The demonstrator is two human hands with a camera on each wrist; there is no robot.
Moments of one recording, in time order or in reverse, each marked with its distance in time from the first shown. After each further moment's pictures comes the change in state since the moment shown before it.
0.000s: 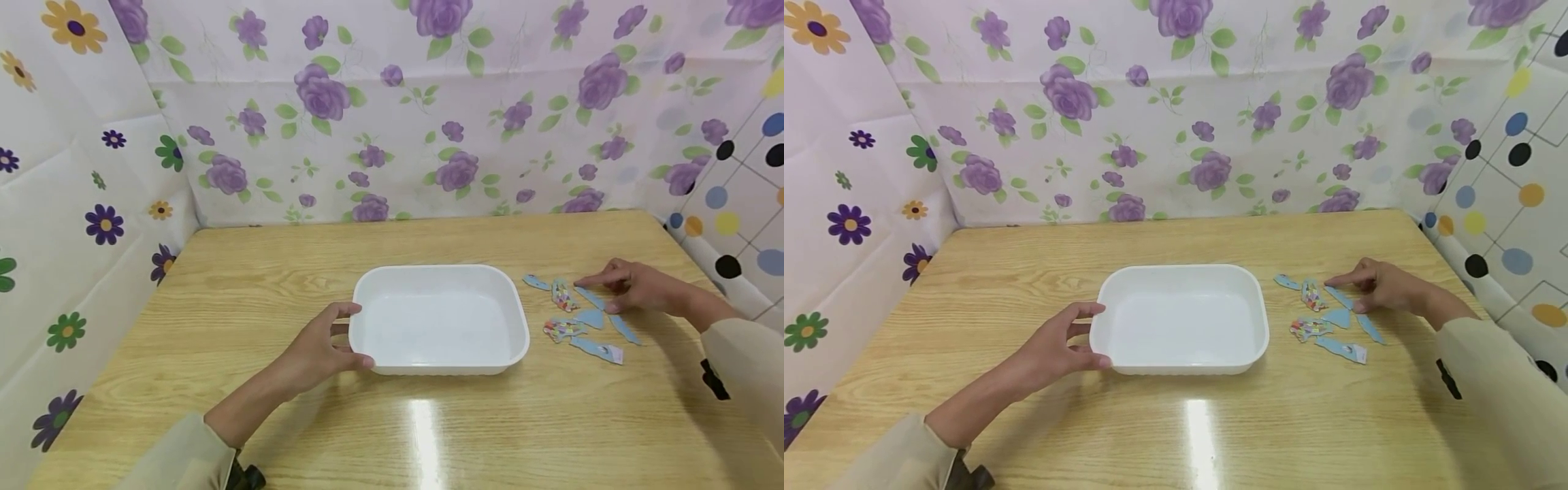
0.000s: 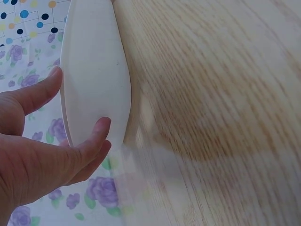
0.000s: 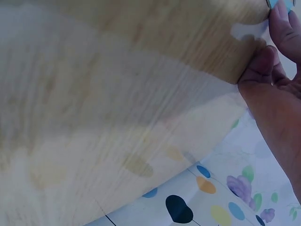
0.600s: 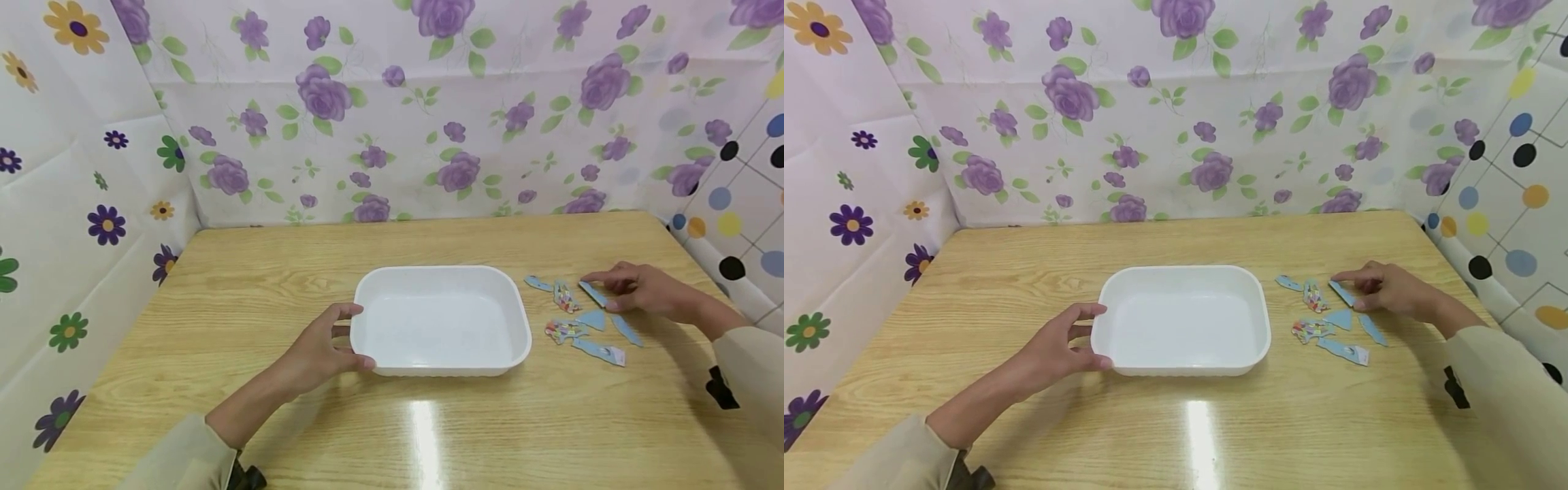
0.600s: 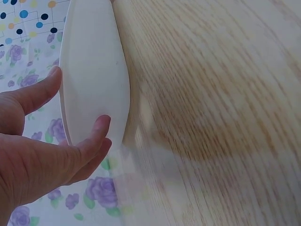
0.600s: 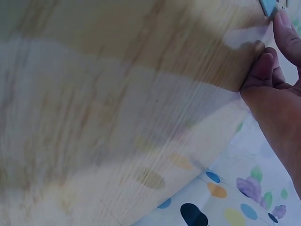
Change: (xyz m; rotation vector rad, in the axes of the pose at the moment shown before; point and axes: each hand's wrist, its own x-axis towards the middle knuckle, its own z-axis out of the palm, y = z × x) left_hand -0.001 0.002 -0.002 -0.034 -0.022 0.021; right_hand -0.006 0.003 0.005 -0.091 0.072 0.012
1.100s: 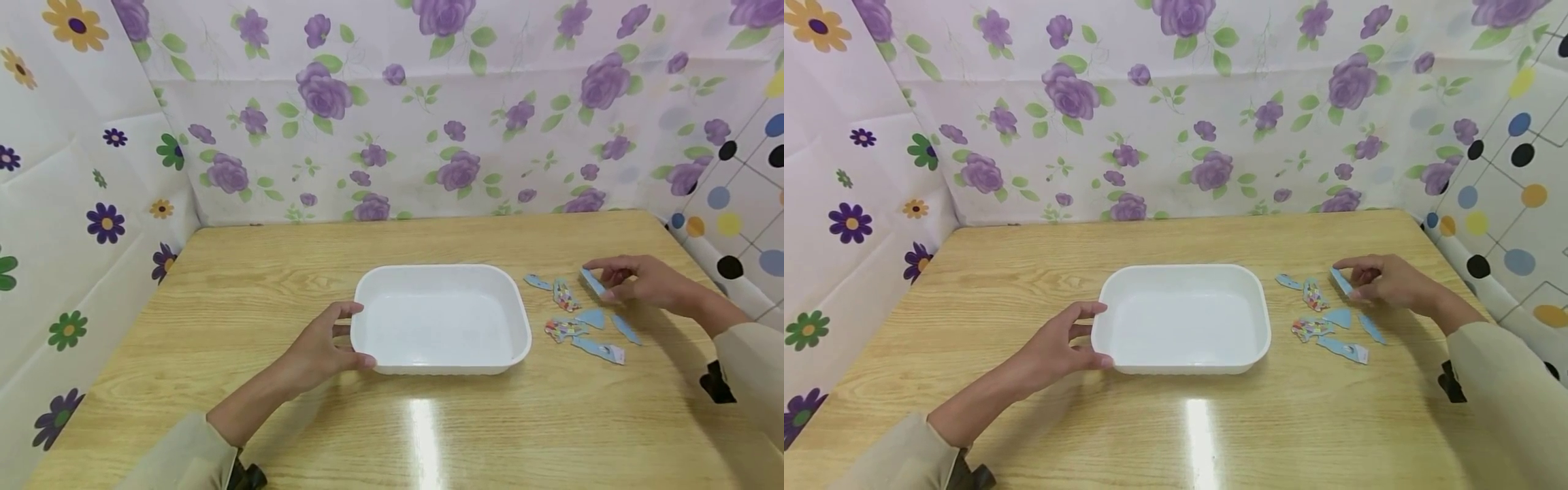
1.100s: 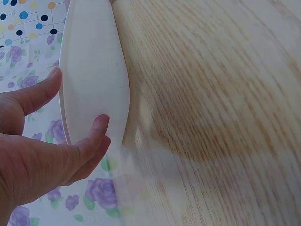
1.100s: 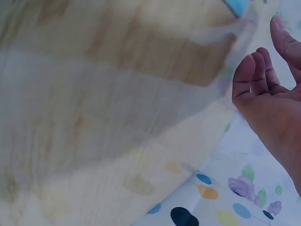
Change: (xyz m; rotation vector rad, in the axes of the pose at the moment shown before) left_hand 0.000 0.001 0.001 0.015 0.017 -0.014; right_hand 0.003 -0.011 -0.008 0.030 0.037 0.035
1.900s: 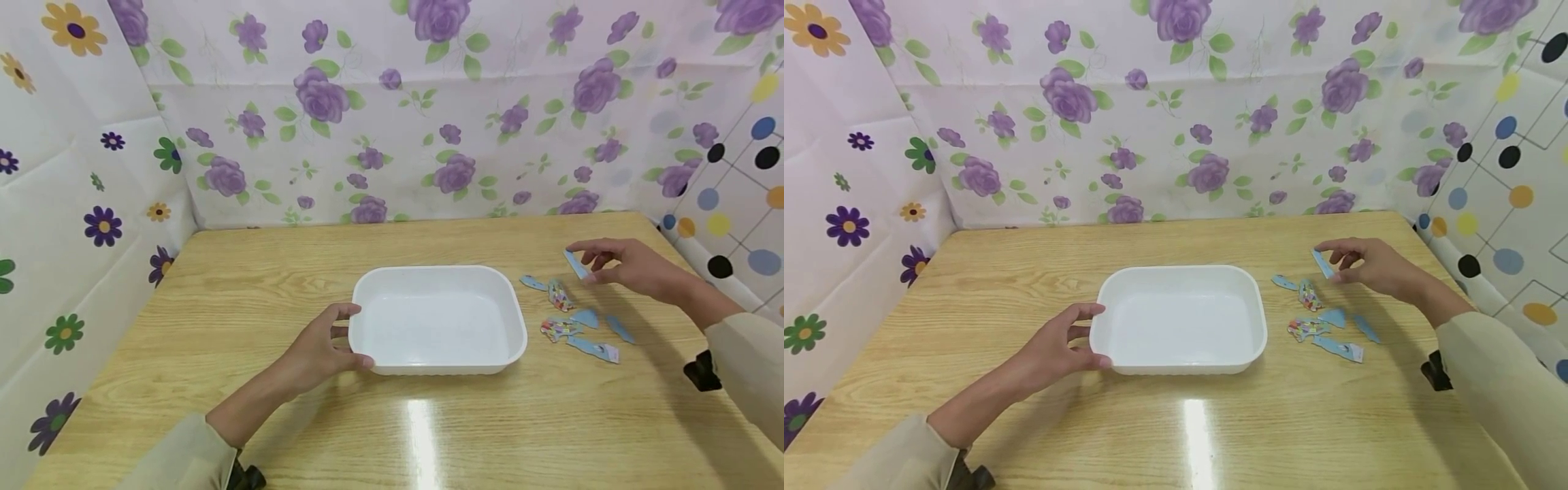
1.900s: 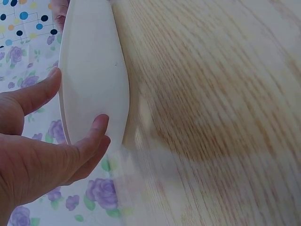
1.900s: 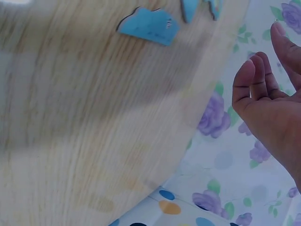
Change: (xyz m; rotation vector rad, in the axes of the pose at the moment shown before) left_hand 0.000 -0.001 0.001 0.004 0.000 0.013; right_hand 0.007 -0.047 -0.007 -0.033 0.046 0.009
